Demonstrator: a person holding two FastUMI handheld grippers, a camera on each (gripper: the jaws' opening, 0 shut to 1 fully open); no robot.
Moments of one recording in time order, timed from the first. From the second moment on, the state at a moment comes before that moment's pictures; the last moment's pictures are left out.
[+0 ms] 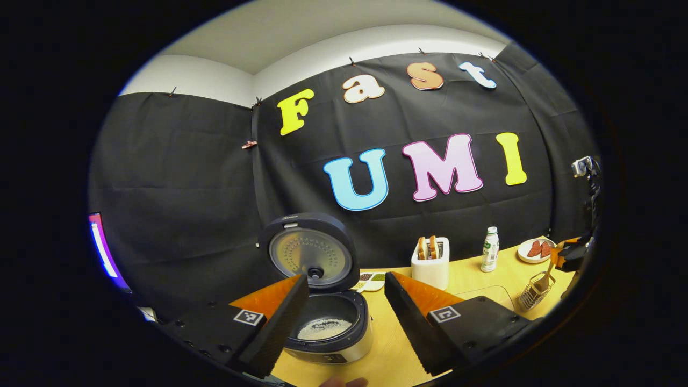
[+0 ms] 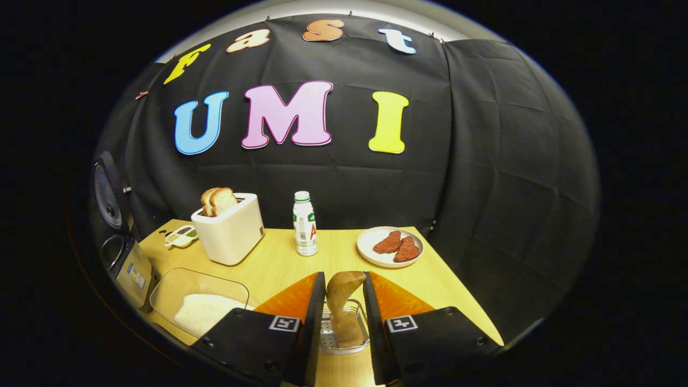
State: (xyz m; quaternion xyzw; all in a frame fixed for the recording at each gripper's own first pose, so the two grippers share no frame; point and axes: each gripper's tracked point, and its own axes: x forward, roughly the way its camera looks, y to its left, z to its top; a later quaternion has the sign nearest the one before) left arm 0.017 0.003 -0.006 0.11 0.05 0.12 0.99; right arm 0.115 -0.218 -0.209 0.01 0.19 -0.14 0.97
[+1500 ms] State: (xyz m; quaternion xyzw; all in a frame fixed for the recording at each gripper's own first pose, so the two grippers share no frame) left arm 0.219 0.126 0.083 0.10 -0.02 0.11 0.99; right arm 0.072 -0.113 -0.117 0.02 0.13 -0.07 0.99
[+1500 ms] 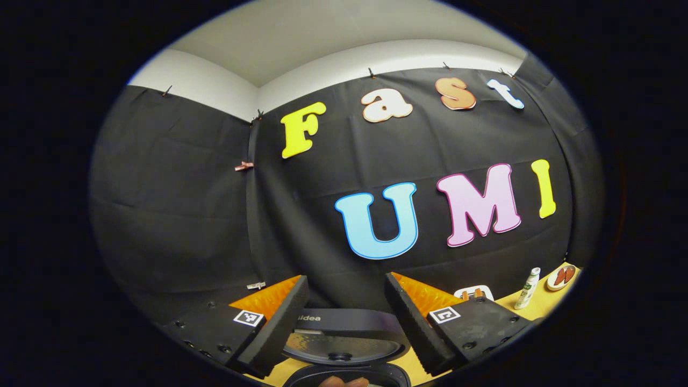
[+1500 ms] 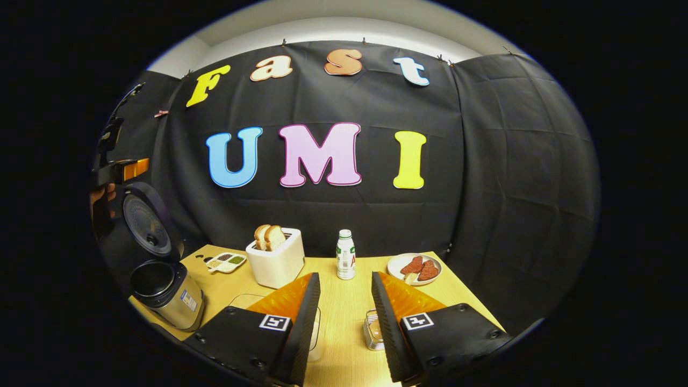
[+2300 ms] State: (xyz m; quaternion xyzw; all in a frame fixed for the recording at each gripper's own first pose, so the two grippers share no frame) left arm 0.221 0.149 0.043 0.06 0.04 0.11 0.99; right arm 0.061 -0.089 -0.104 0.02 0.12 -0.06 0.99
